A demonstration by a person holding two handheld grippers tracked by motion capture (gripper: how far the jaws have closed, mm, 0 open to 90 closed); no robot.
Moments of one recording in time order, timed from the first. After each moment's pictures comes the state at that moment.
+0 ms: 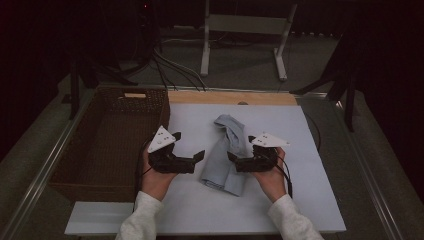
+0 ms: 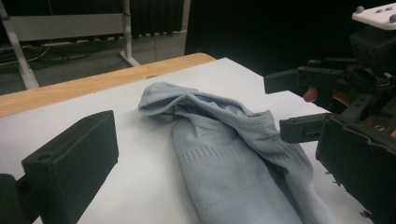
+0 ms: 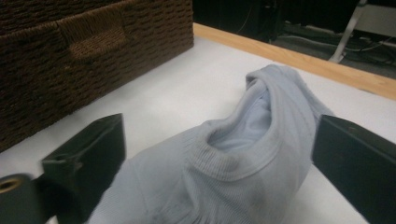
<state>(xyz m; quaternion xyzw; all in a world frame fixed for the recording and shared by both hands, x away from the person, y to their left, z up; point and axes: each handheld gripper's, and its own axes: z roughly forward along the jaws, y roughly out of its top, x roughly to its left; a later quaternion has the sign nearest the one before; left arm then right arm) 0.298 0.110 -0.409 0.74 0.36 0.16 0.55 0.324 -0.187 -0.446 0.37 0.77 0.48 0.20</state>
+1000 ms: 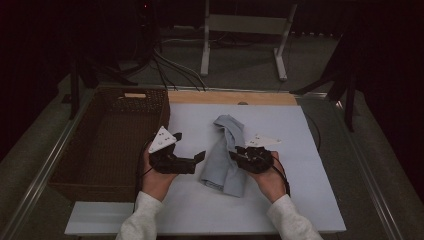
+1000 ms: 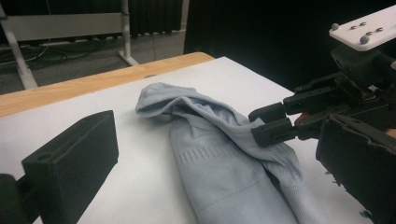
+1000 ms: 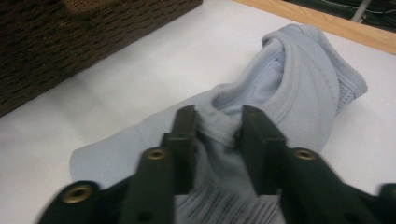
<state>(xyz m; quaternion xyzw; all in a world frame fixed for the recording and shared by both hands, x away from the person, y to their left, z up) 0.297 0.109 -0.409 0.74 0.36 0.16 0.55 0.325 -0.177 -0.452 0.38 0.81 0.42 0.16</state>
